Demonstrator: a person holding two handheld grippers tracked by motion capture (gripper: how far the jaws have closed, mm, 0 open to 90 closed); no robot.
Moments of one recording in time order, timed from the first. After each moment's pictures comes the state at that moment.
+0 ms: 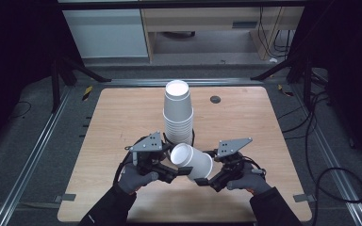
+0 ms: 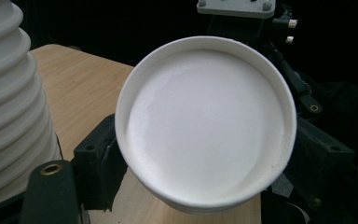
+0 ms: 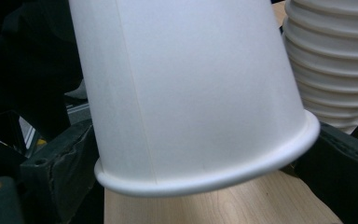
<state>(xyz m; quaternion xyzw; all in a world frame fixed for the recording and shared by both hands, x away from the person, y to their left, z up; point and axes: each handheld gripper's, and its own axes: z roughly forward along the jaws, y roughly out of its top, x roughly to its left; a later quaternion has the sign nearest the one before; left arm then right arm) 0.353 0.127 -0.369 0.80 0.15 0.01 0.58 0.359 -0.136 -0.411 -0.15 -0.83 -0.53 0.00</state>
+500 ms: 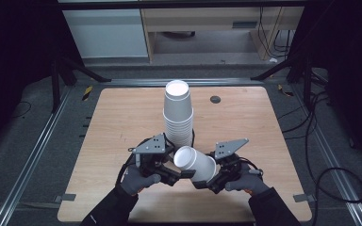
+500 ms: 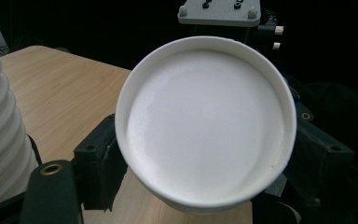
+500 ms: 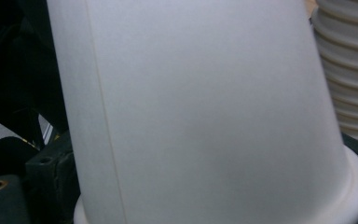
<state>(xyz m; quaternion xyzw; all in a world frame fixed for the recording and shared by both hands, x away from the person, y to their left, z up) 0.350 0.120 -0.373 0.80 0.13 0.00 0.58 0.359 -0.130 -0.417 -0.14 -0.84 -0.53 0.03</state>
